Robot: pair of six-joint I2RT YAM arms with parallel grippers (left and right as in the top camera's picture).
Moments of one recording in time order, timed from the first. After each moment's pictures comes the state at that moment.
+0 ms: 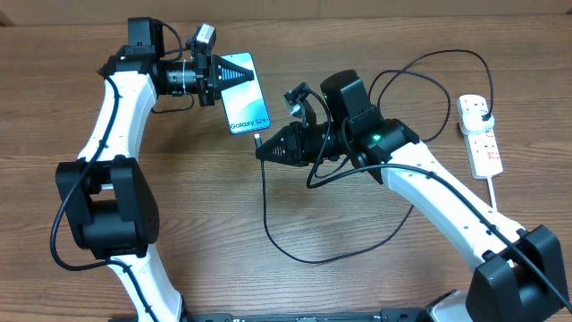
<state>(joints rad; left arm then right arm) 0.04 2.06 1.72 -0.78 1.42 -0.45 0.53 1.64 1.26 -0.39 -0.89 0.64</state>
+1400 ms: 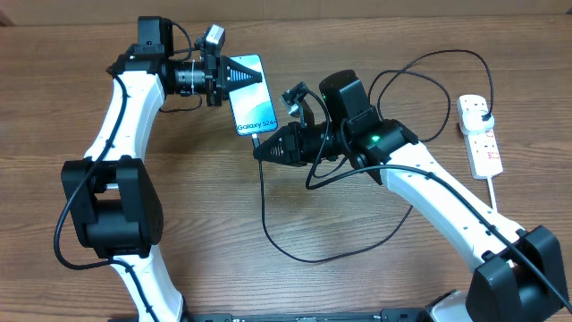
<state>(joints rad) 0.01 2.06 1.72 -0.76 1.40 -0.46 0.54 1.64 1.26 -0.36 -0.90 0.65</state>
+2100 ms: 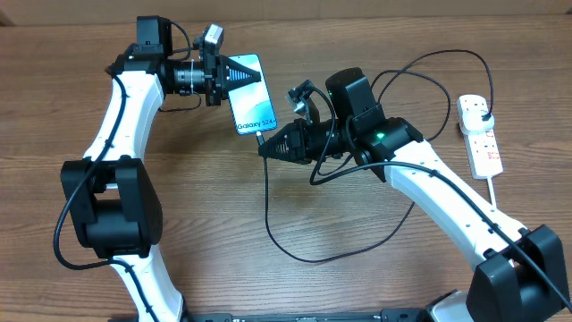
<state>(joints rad) 0.01 2.06 1.72 -0.76 1.38 -0.47 0.51 1.64 1.26 -0.37 -0.91 0.65</state>
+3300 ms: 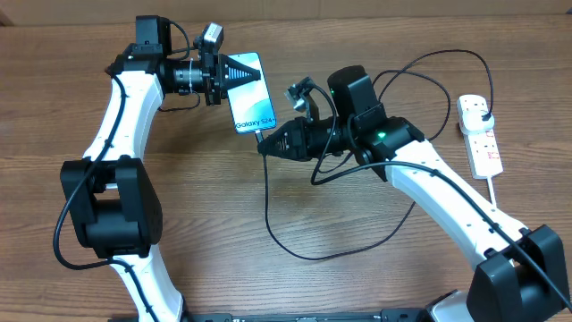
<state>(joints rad) 0.01 2.06 1.72 -0.74 1.43 -0.49 0.50 1.64 1.25 -0.33 -0.94 0.63</state>
